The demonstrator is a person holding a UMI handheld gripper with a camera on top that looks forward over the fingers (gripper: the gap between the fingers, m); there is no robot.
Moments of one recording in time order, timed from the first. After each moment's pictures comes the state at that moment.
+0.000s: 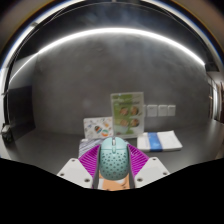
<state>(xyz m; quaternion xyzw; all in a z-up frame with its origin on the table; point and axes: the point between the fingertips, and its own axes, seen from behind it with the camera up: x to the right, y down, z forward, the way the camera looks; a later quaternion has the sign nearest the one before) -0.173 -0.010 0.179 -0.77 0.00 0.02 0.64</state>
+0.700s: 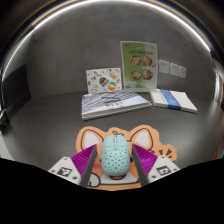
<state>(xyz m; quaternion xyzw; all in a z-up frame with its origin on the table) -0.235 -0.005 -0.002 -0.88 0.00 0.01 0.48</state>
